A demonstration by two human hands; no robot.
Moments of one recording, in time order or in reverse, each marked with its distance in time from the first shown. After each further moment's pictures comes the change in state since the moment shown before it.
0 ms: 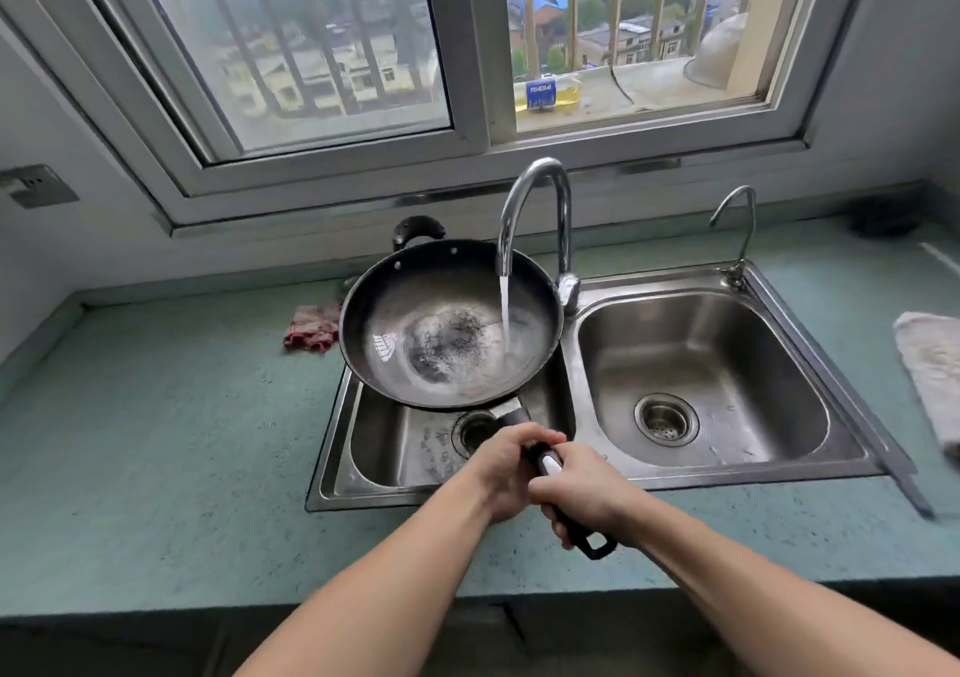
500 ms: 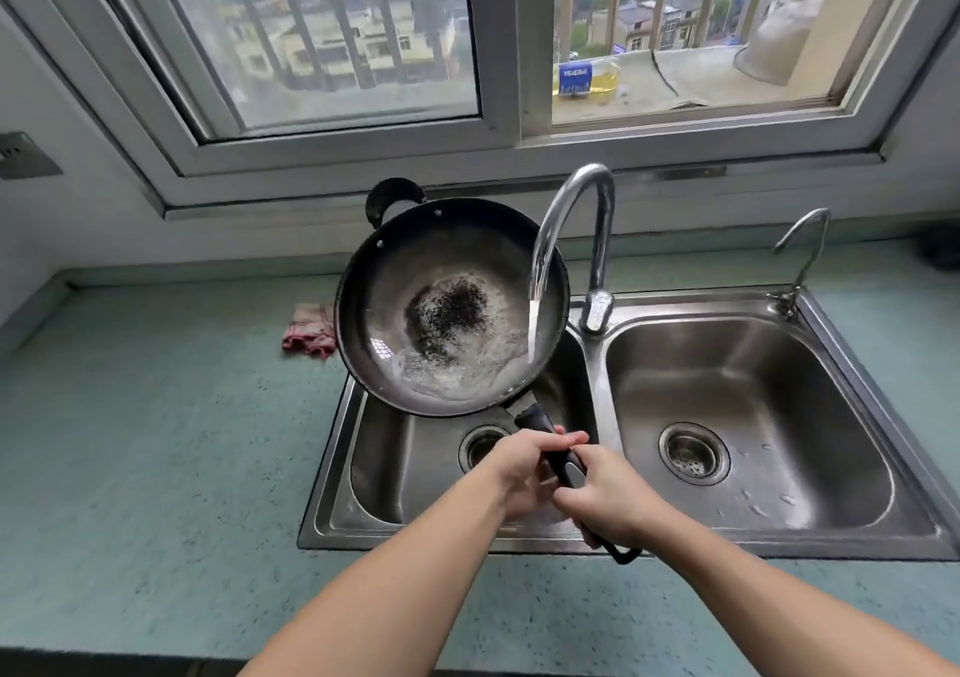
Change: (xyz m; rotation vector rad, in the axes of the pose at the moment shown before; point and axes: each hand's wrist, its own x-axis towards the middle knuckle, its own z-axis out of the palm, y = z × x) left_hand 0.071 0.038 -0.024 -0.160 0.069 -0.054; right_hand 0.069 -0.010 -0.025 -0.240 0.061 -0.062
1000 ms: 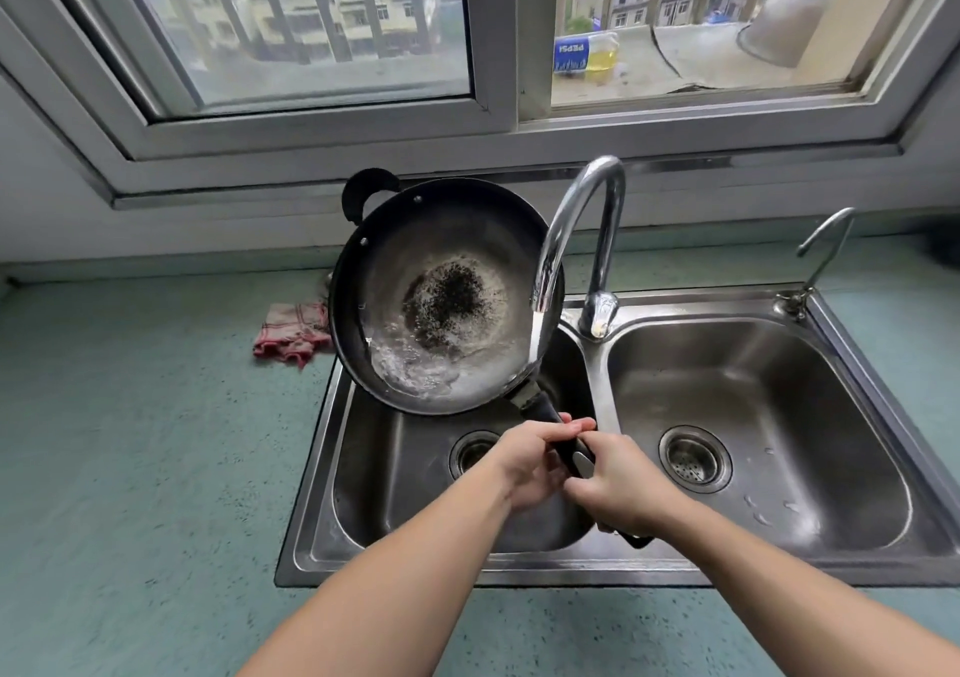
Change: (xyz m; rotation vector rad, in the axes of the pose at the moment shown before) left_hand 0.036 0.028 0.000 -0.046 -0.062 -0.016; right_hand 0.041 -0.004 -0.021 -0.204 0.062 -0.023
